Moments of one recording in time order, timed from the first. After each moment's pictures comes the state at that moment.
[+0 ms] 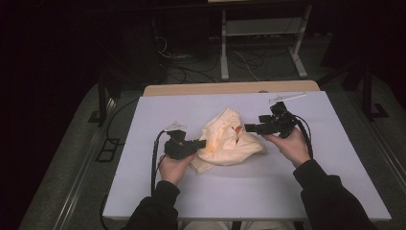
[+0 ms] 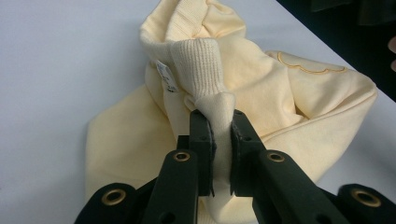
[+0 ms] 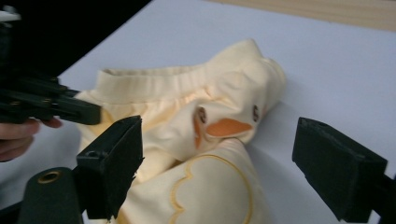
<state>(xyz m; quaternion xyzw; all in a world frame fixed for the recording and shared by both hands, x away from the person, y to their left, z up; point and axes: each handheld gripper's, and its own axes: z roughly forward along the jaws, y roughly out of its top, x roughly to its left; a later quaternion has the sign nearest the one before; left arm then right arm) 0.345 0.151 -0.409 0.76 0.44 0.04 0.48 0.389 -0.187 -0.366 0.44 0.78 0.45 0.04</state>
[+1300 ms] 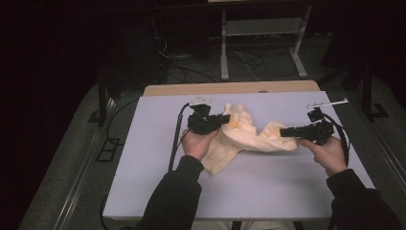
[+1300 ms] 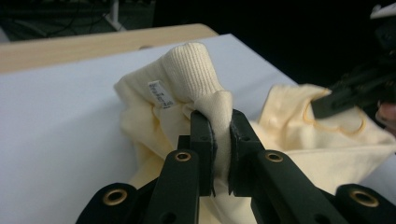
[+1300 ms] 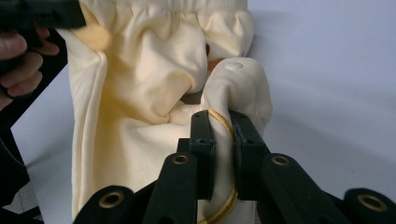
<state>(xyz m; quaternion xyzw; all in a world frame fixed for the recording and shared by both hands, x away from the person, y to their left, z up) 0.388 0.070 -0.346 0.76 0.37 0.07 0.52 0.362 -0.283 -0.374 0.50 0.75 0.44 -0.02</state>
